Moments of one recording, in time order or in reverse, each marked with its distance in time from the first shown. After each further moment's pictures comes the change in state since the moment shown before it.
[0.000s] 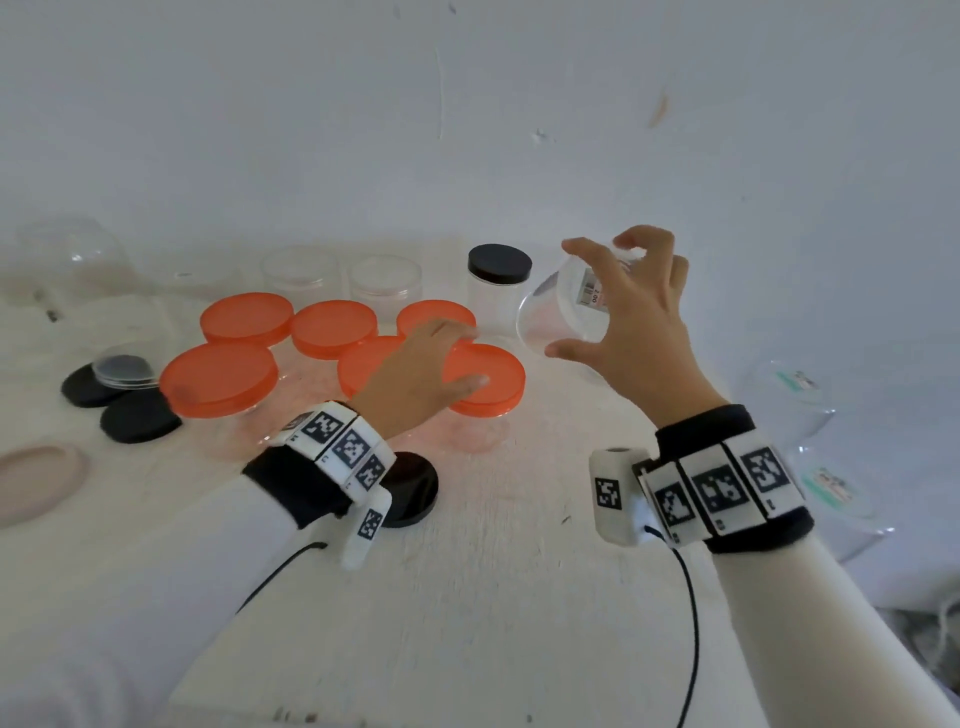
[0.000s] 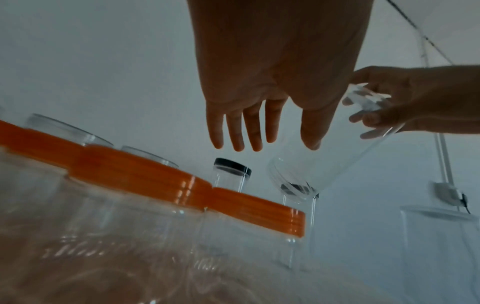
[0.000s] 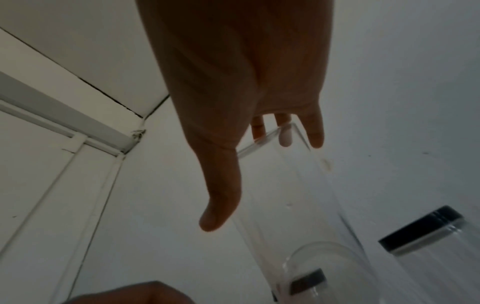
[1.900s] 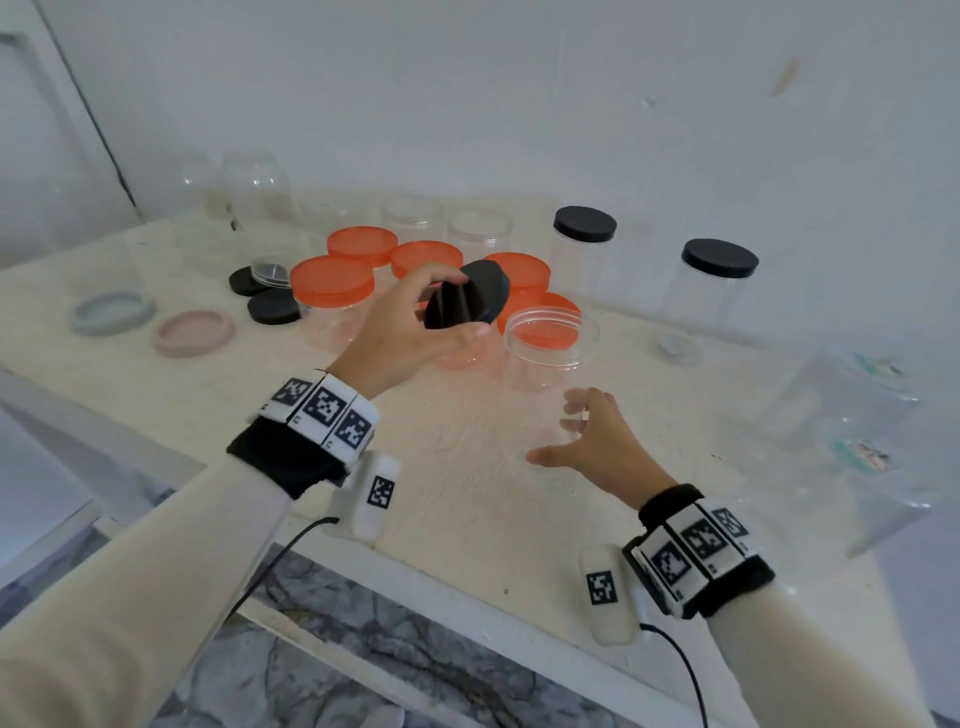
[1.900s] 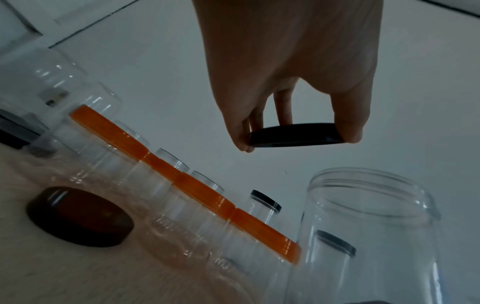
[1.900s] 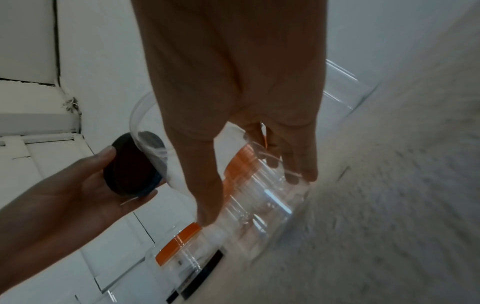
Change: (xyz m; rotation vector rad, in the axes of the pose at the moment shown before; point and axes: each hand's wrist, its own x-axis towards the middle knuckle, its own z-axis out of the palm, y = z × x) left_hand -0.101 0.041 -0.011 -0.328 0.390 -0.212; right_hand -0.117 0.031 0.072 0.591 -0.638 0.311
